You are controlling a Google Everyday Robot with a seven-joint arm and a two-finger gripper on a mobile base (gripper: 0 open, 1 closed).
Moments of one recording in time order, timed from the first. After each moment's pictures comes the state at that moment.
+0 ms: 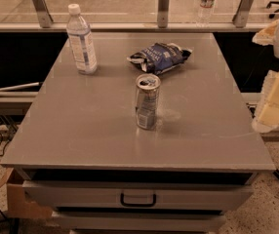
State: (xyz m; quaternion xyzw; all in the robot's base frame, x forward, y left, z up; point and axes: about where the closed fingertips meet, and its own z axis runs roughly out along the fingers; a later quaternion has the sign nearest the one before) arm 0.438 -0.213 0.989 -0.60 0.78 -0.05 0.18
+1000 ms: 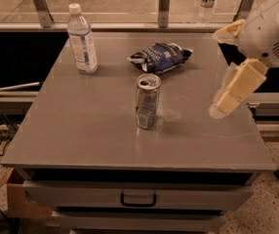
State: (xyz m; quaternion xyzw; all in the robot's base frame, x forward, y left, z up) arm 0.473 -0.147 0.980 -0.62 0.73 0.08 0.29
